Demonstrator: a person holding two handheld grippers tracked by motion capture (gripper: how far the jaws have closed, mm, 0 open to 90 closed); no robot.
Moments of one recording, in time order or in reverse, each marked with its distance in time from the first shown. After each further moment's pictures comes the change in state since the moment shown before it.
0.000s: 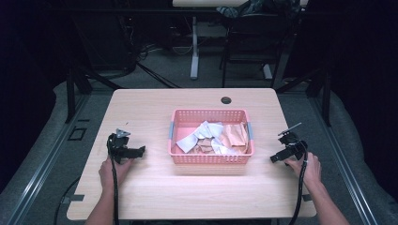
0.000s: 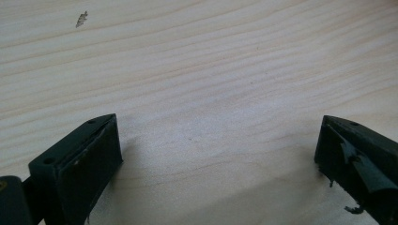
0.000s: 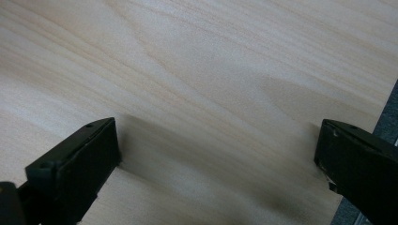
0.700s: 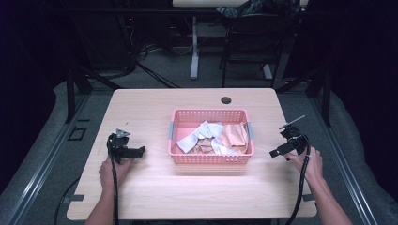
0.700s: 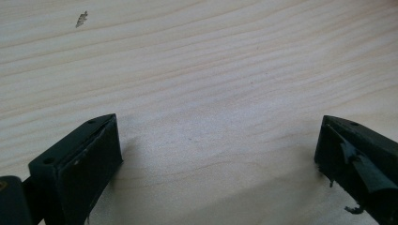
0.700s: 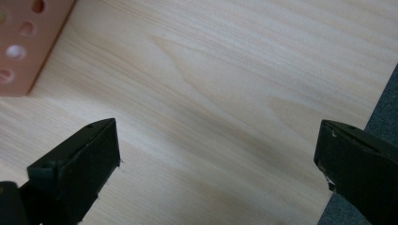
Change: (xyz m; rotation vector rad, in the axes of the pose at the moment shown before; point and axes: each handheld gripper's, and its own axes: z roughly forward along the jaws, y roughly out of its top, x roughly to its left) left arm 0.000 0.000 0.000 0.001 0.000 0.000; right arm 0.004 0.014 -0.032 -0.018 0.075 0.010
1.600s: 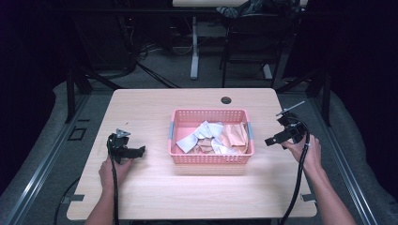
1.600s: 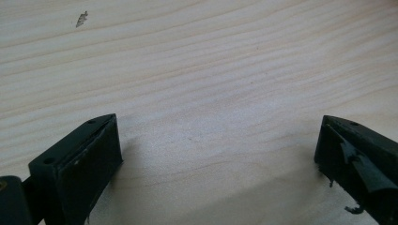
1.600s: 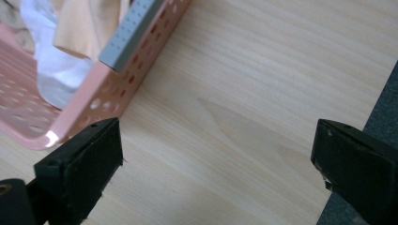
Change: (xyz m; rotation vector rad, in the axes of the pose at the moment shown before) left arm 0.000 0.000 0.000 -0.001 0.001 -0.003; right arm 0.026 0.034 -0.050 -0.087 0.020 -0.053
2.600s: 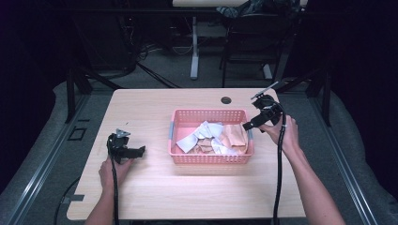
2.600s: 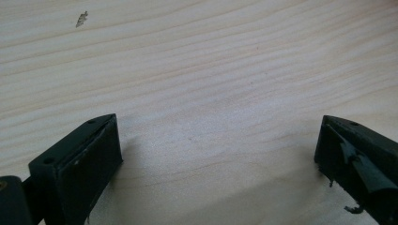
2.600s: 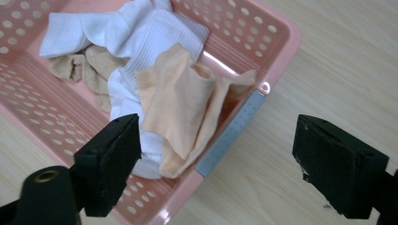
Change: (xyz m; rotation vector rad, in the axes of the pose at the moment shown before) left arm 0.000 0.000 0.000 0.000 0.000 0.000; right arm 0.058 0.075 -0.008 -0.036 0.046 -0.127
